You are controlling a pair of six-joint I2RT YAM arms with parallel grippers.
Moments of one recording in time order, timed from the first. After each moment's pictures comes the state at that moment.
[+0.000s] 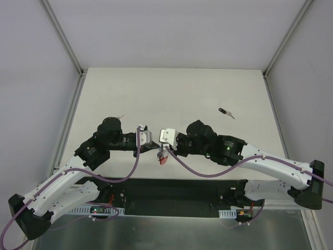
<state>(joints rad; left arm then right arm) -0.69 0.77 0.73 -0.32 0.74 0.38 1.17 1.13 1.04 -0.42 -0.10 -0.41</state>
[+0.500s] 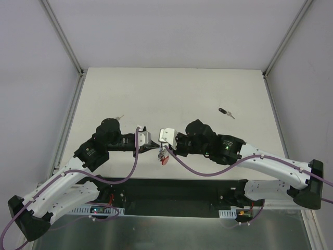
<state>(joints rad) -0.69 0.75 0.71 -0.30 0.73 0.38 1.16 1.14 1.04 -0.42 -0.11 -0.41</state>
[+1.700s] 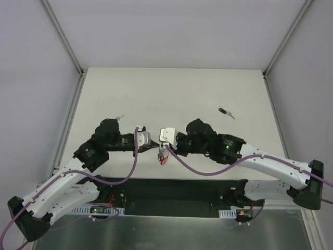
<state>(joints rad) -0.69 0.74 0.70 -0.28 0.71 0.38 1.15 1.14 1.04 -0.42 -0.14 -0.41</state>
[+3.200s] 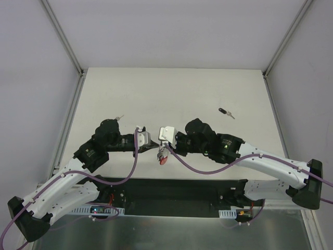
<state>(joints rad) -0.69 0.73 0.69 -0.28 0.71 0.38 1.14 1.15 1.04 -0.41 -0.14 -0.38</state>
